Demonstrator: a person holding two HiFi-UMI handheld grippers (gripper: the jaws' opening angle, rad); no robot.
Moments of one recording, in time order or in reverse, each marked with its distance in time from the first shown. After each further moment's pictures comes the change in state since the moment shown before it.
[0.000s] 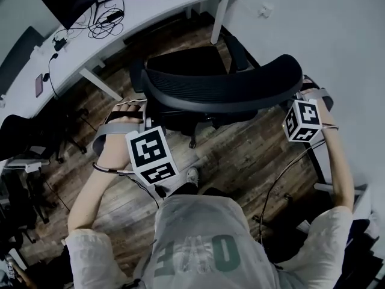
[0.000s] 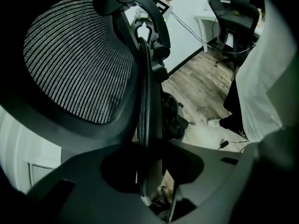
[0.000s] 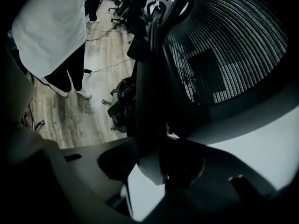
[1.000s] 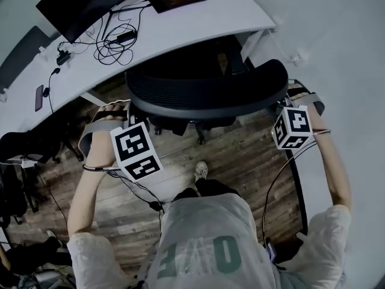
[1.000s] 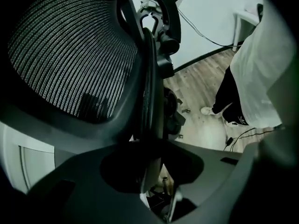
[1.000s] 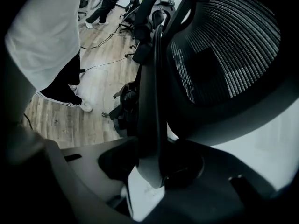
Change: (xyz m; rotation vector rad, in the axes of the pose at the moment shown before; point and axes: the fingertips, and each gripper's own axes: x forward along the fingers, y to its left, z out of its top) left arm 0.159 0.215 -0.068 -0.181 0.194 -0.026; right arm 0.216 -0.239 0.019 -0.158 -0.187 0.001
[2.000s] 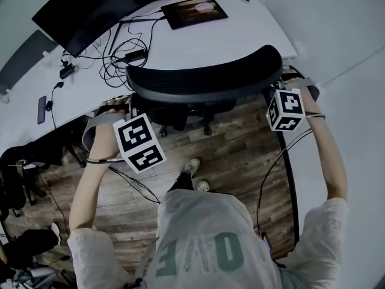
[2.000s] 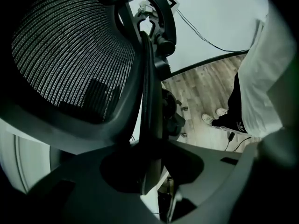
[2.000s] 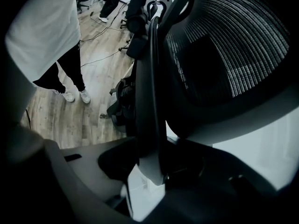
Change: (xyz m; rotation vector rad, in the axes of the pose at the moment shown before) left arm 0.095 0.146 -0.026 -0.113 0.058 0.013; right arm 0.157 -0.176 -0.007 -0.081 -0.022 -0.022
